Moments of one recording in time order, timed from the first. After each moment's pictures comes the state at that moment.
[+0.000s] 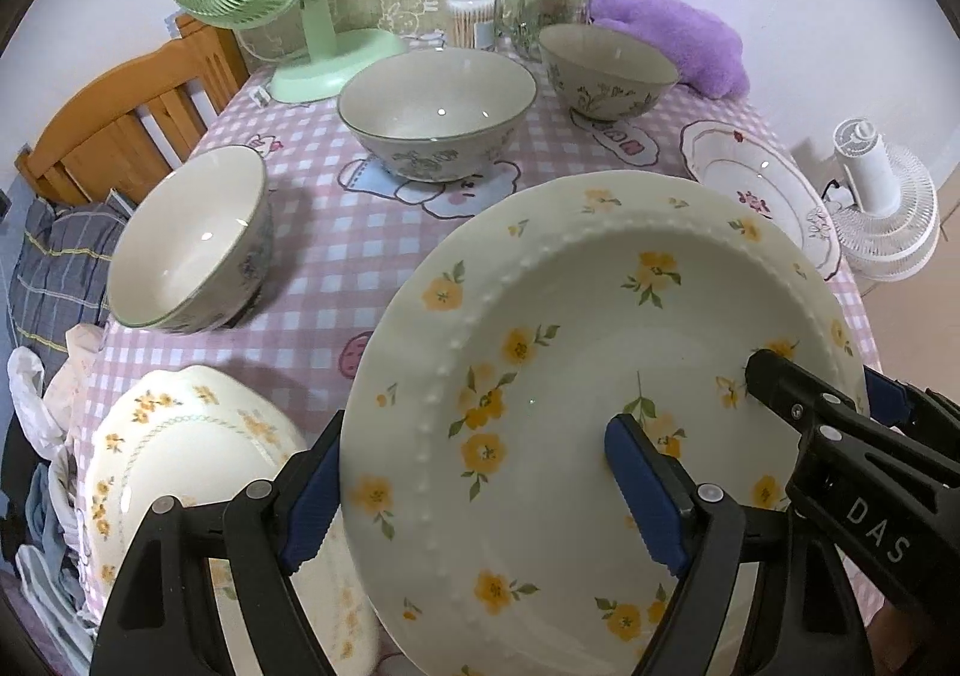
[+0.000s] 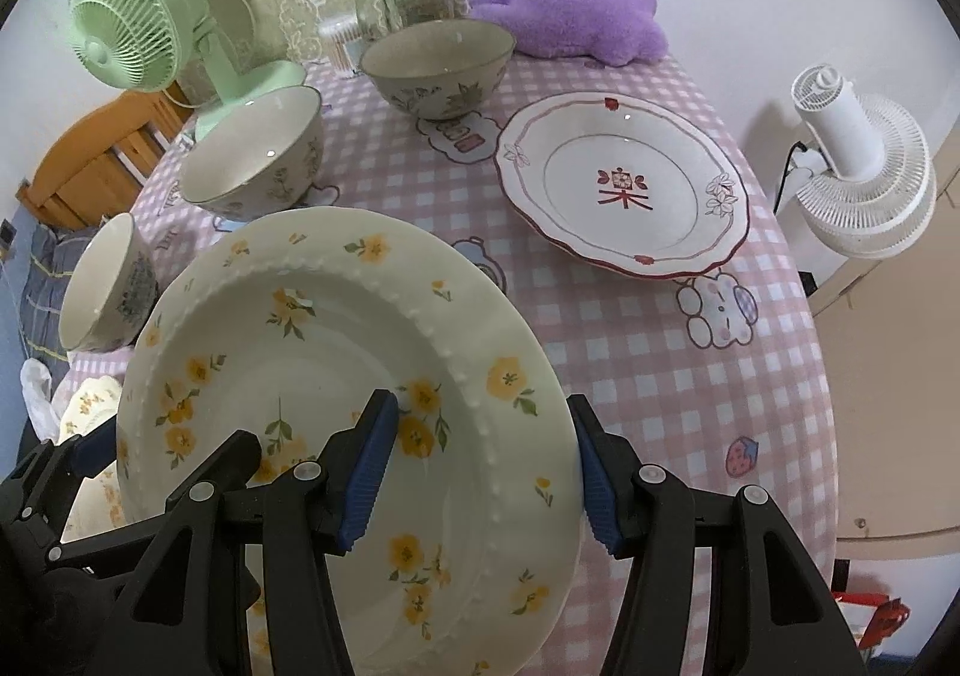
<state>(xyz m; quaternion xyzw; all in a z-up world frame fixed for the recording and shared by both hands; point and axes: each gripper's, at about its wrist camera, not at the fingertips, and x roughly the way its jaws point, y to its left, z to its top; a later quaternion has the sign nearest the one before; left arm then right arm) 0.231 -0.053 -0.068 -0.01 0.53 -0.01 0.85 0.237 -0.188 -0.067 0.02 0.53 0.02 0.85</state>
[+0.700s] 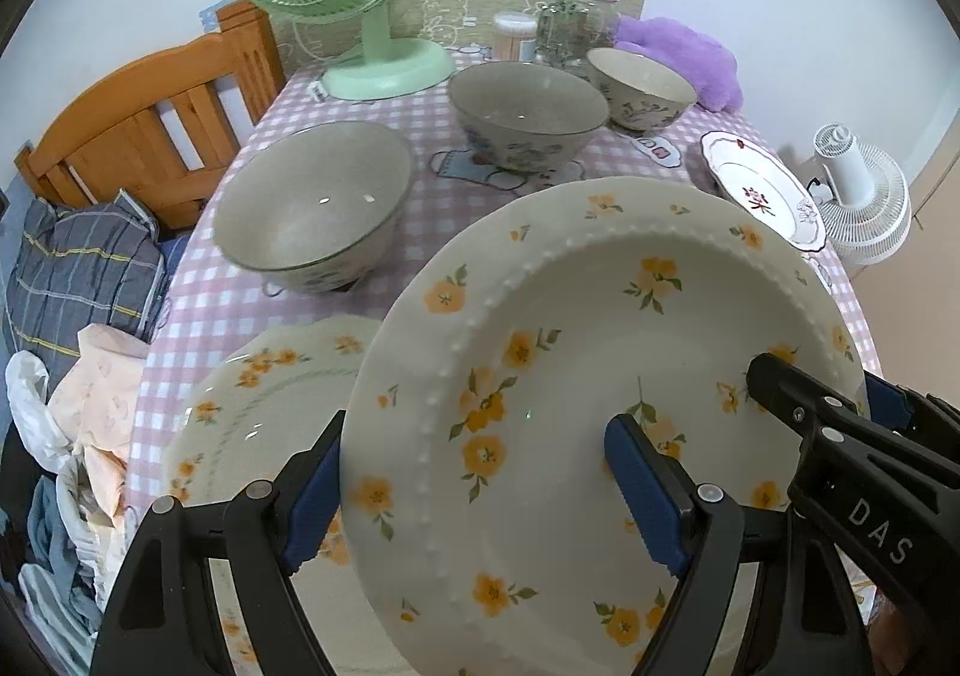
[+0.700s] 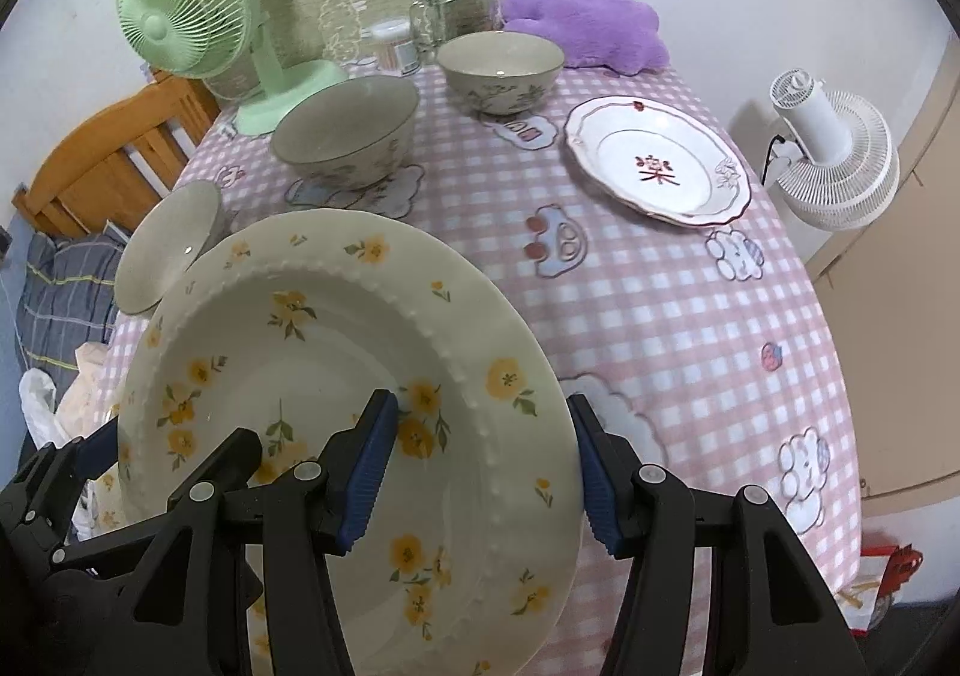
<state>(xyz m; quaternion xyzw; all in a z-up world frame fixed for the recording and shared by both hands) 0.183 0.033 -0.054 -0.01 0.51 -0.04 0.86 0.177 -0.104 -0.045 0.02 0.51 -0.01 0.86</state>
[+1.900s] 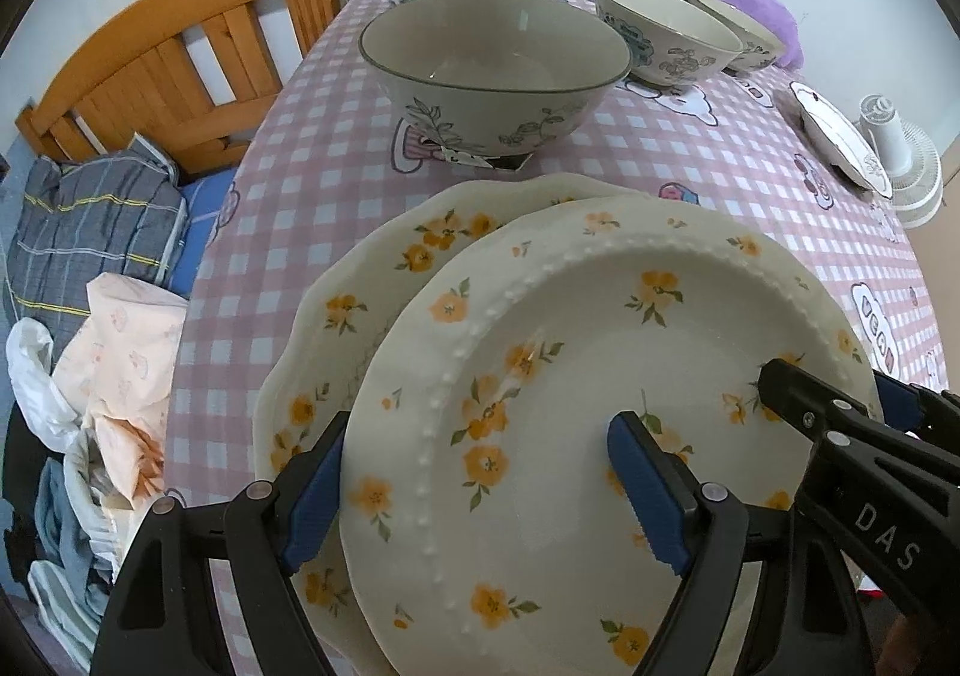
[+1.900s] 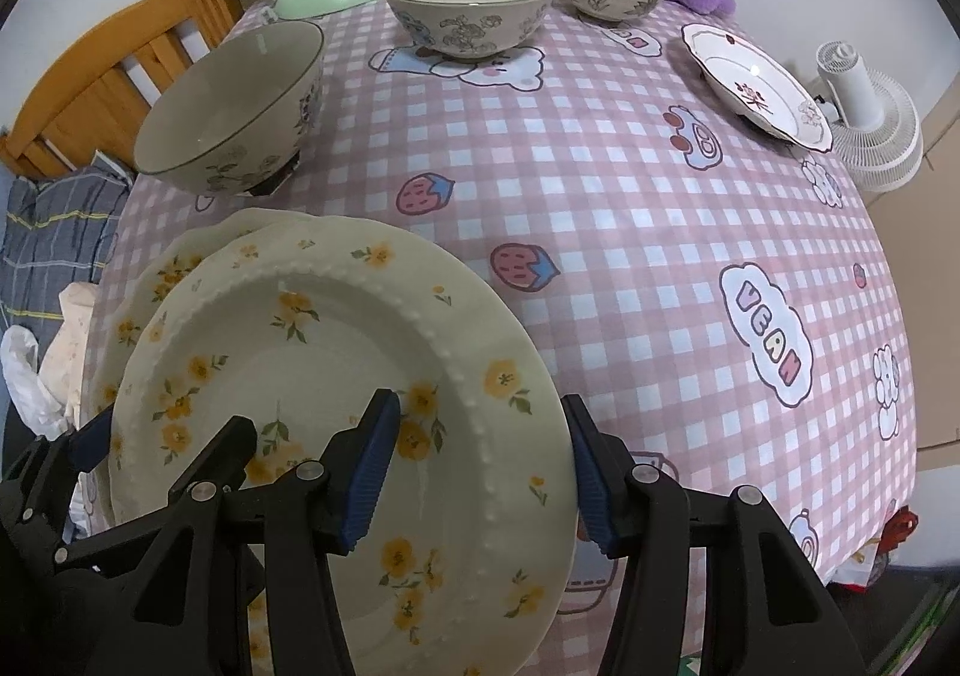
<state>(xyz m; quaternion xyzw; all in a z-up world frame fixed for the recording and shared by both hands) 0.170 0.128 -0.113 -0.01 0.56 -0.03 0.83 0.166 0.003 -0.107 0.00 0.58 -0.03 0.82</state>
